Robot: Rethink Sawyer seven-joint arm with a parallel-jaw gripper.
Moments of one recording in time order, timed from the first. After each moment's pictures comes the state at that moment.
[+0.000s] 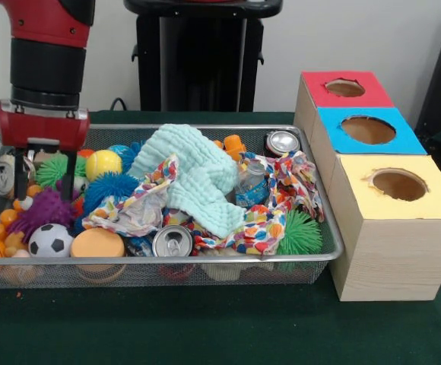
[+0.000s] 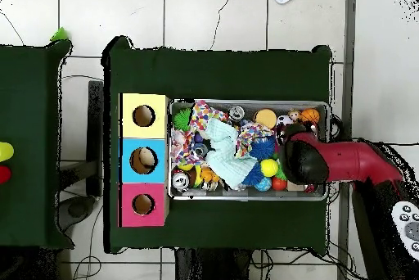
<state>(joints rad) -0.81 -0.61 0.41 1.58 -0.82 0.34 1.55</state>
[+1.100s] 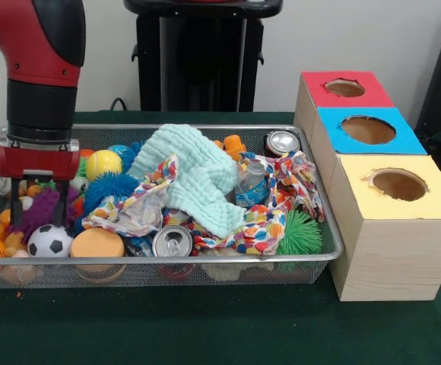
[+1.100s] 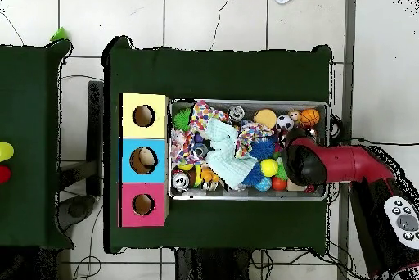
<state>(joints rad) -0.83 -0.50 0.40 1.53 -0.89 0.28 1.55</state>
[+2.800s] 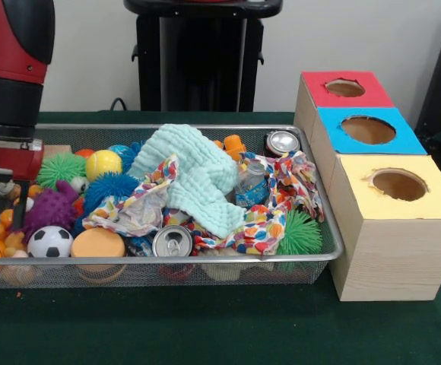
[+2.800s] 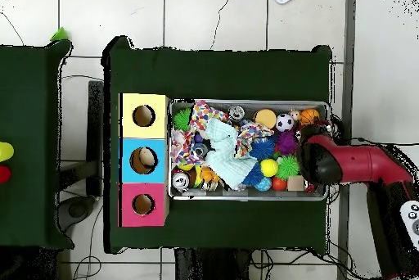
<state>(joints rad) -0.89 -0.51 0.43 1.48 -0.95 0.26 1.55</state>
